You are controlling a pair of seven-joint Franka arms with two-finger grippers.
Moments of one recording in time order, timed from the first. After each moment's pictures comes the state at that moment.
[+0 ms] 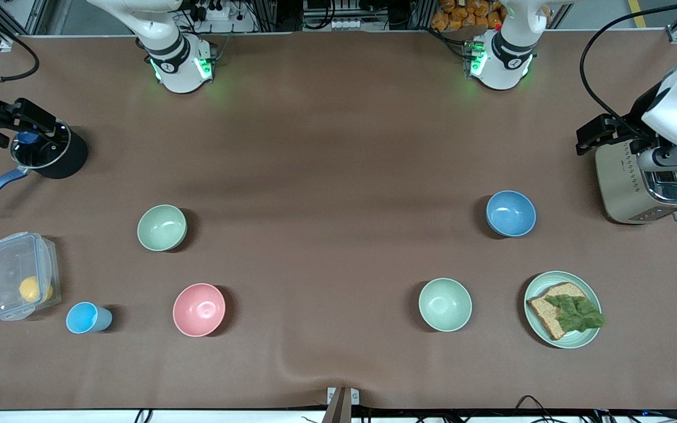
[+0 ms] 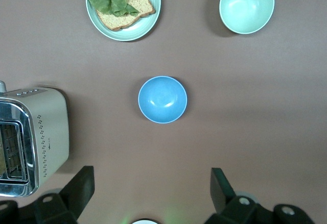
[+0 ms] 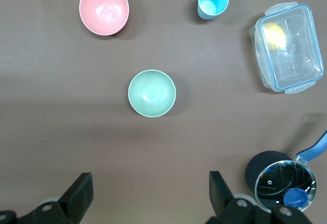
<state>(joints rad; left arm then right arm) 0.07 0.04 -0.20 -1.50 0.01 1.48 -0.15 -0.10 -0.08 0.07 -1.64 0.03 1.54 -0.06</state>
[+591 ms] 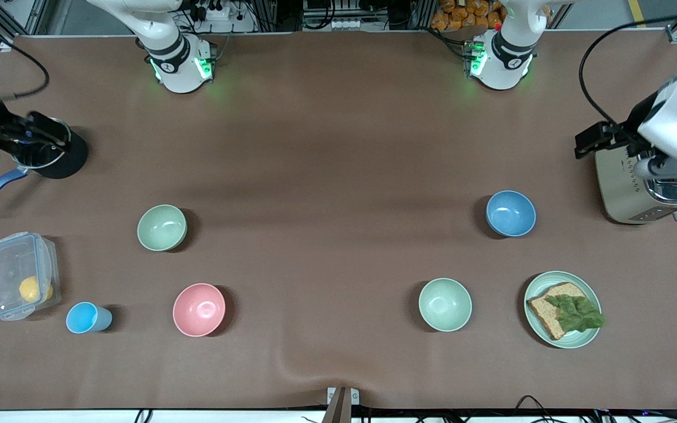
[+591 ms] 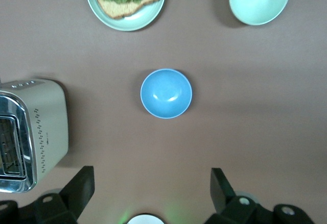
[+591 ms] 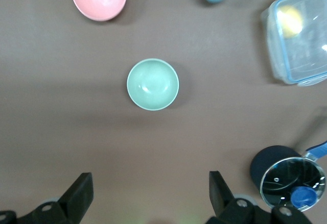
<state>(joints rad) 0.08 0.08 -0.19 -1.55 0.02 1.49 -0.15 -0.10 0.00 0.08 -1.65 0.03 1.53 -0.06</state>
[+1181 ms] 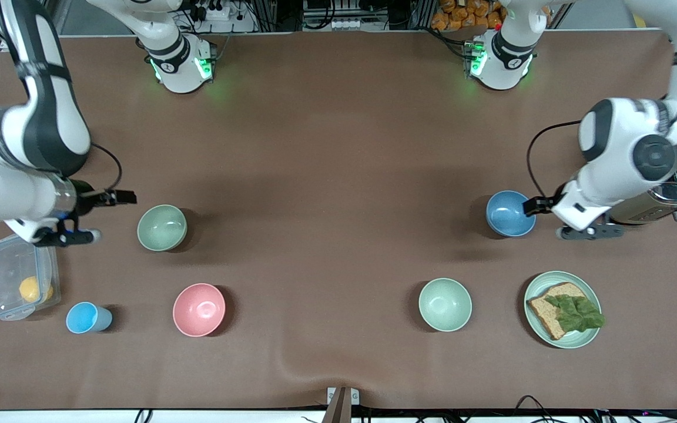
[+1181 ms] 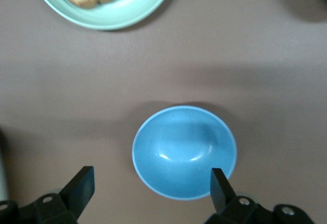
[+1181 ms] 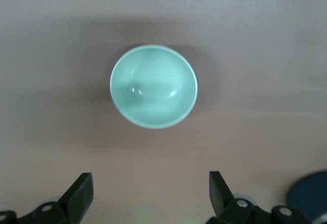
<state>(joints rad) 0.12 0.21 -0.19 -2.12 0.07 2.25 -0.15 -0.09 0.32 0.09 -1.75 0.03 1.75 -0.07</state>
